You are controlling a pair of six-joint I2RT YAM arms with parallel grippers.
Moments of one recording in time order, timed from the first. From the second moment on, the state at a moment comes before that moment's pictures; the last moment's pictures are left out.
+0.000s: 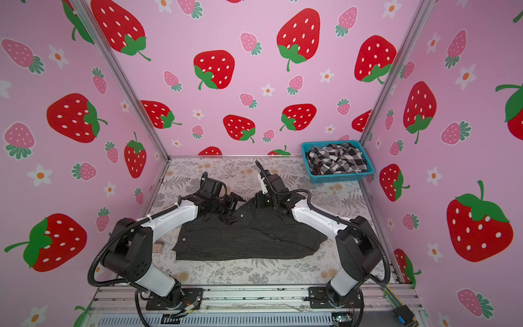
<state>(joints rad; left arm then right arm) -0.40 1.60 1.00 -0.32 0.50 -1.54 0.79 1.61 1.14 -0.17 -0.10 0.39</state>
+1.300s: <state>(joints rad) -0.30 1.62 1.60 -0.71 0.42 -0.96 0.75 1.41 1.08 -0.33 0.01 0.42</state>
